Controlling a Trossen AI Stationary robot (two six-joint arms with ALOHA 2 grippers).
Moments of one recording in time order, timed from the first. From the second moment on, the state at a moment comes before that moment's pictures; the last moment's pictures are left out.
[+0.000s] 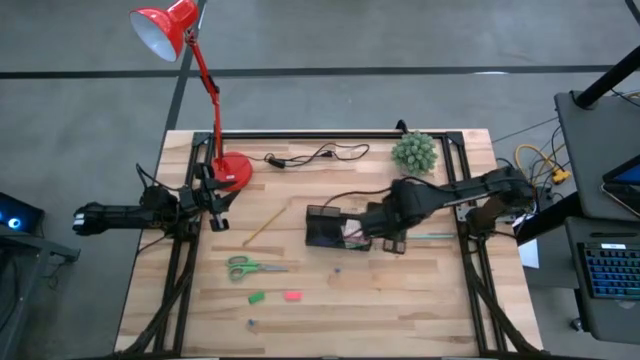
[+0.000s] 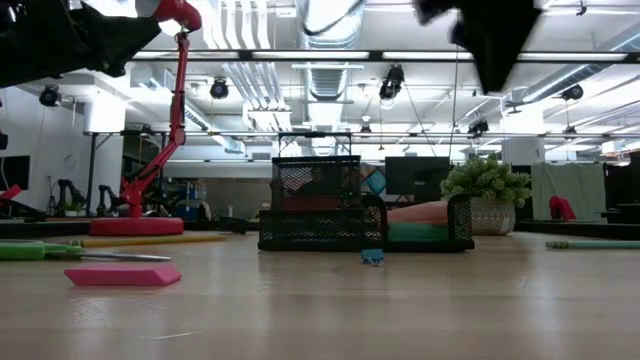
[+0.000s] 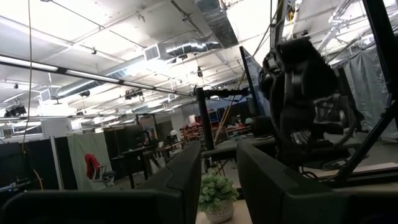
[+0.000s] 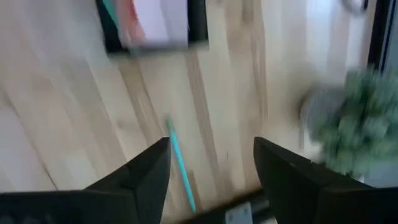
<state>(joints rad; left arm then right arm) 0.01 0.10 0.01 0.48 -0.22 0.35 0.22 1.68 1.56 -1.57 0.25 0.43</state>
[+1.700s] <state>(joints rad) 0.01 0.11 0.01 0.48 -0.22 0.35 0.17 1.39 0.68 -0.75 0.12 0.16</state>
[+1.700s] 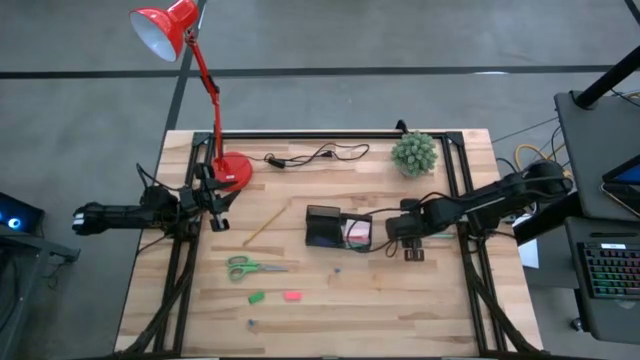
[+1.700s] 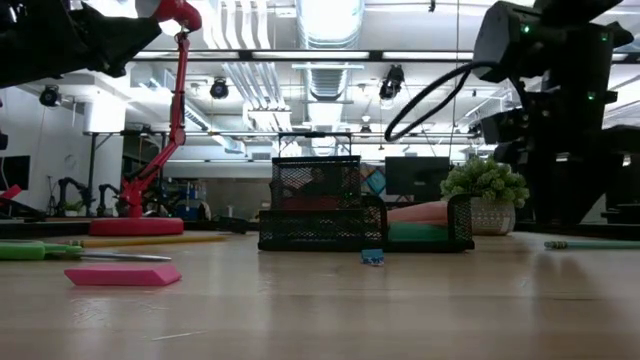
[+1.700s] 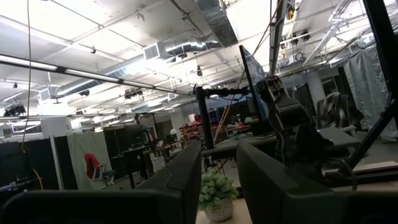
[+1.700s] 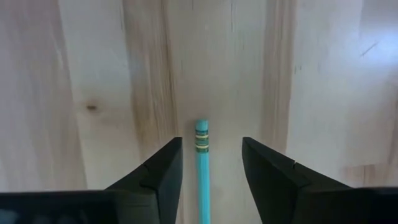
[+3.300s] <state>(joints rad) 0.01 0.11 0.01 0.49 -0.22 0.35 0.17 1.51 0.70 -0.75 0.13 0.16</state>
